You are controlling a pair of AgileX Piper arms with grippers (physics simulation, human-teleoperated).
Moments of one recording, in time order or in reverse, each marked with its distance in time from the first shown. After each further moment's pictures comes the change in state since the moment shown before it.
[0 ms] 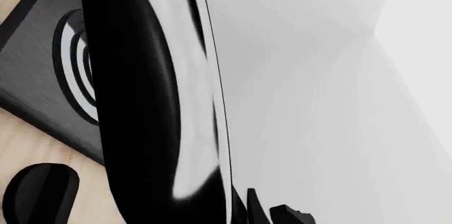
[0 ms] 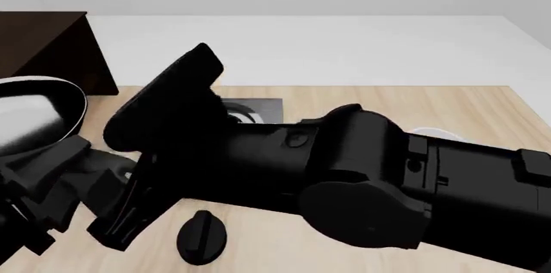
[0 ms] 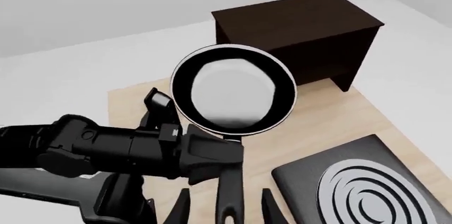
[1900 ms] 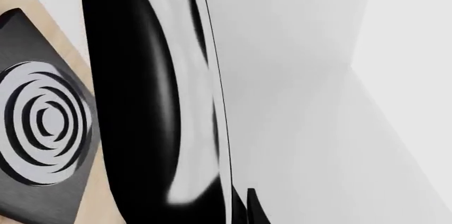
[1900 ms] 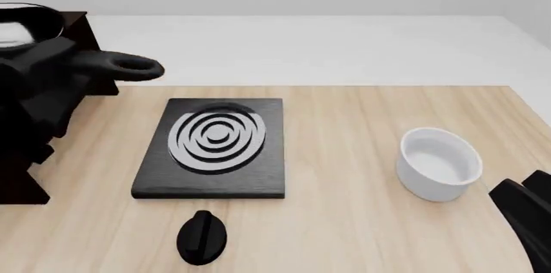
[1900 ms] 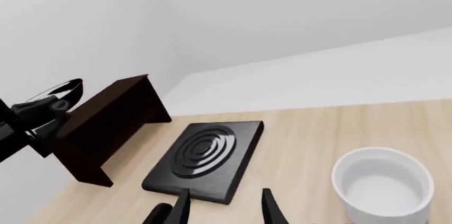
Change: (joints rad) left arm 0.112 0.319 -0.292 -0.102 0.048; right arm -0.800 -1.418 0.909 0.181 0.362
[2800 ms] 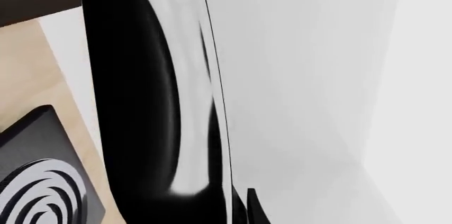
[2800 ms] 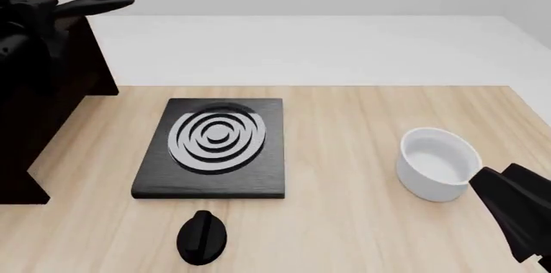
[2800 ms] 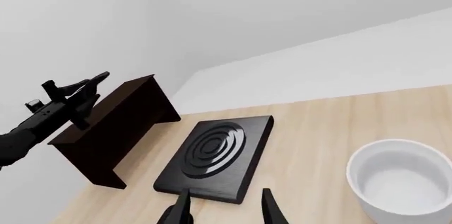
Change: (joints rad) left arm 0.300 0.443 -0.201 -0.214 -0.067; right arm 0.021 0.085 0.020 -0.085 0.075
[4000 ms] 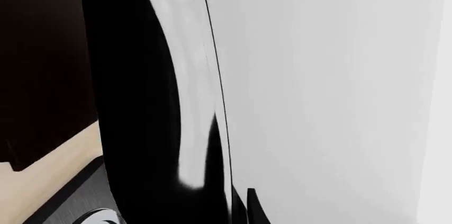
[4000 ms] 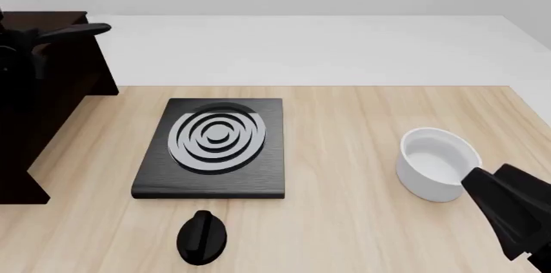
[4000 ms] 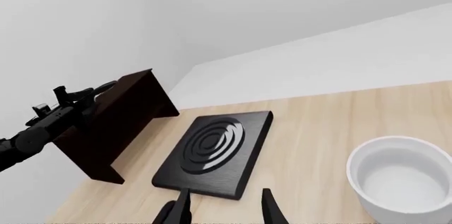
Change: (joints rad) left arm 0.169 0.129 0.037 -0.078 0.033; right arm 0.008 0.023 0.005 -0.005 -0.006
